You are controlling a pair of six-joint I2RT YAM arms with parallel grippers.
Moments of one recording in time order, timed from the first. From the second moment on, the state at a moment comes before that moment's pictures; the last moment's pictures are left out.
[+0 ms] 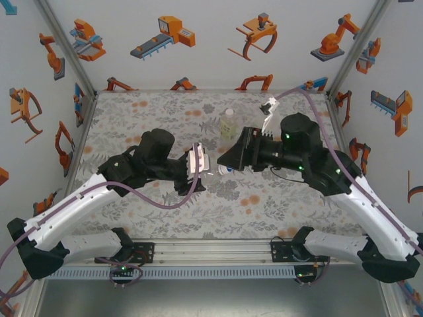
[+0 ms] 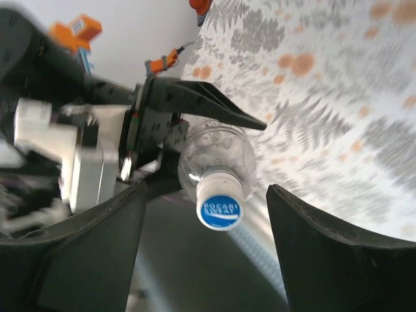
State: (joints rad) left arm -0.93 1.10 1.18 -0.66 0.45 0.50; right arm 0.84 1.03 1.44 -0.77 -0.25 0.66
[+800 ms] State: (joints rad) left arm -0.93 1.09 1.18 -0.68 0.59 0.49; right arm 0.84 1.09 1.52 -0.86 -0.73 -0.49
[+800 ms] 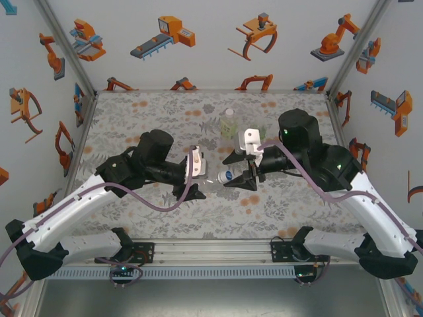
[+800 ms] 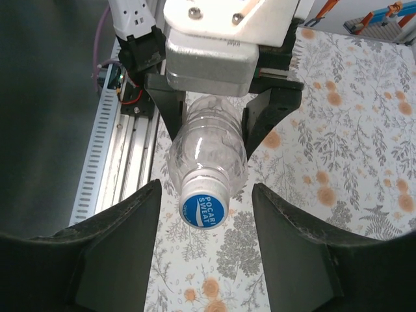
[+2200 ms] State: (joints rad) left arm -0.92 1.08 1.14 -0.67 0.34 0.46; right arm 0.84 1.10 1.35 -0.79 -0.19 1.24
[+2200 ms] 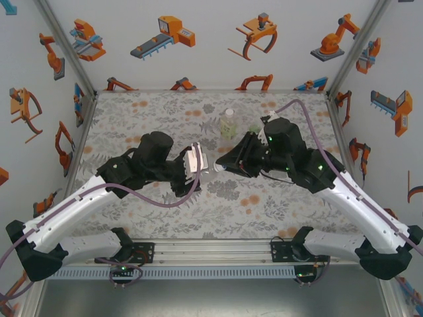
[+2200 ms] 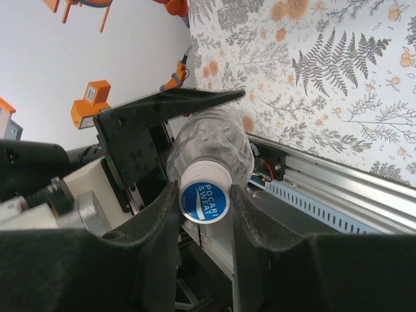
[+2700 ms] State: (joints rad) left arm -0.93 1.02 1.09 -0.62 0.26 0.42; right arm 0.75 1.43 1.68 -1.06 0.02 0.83
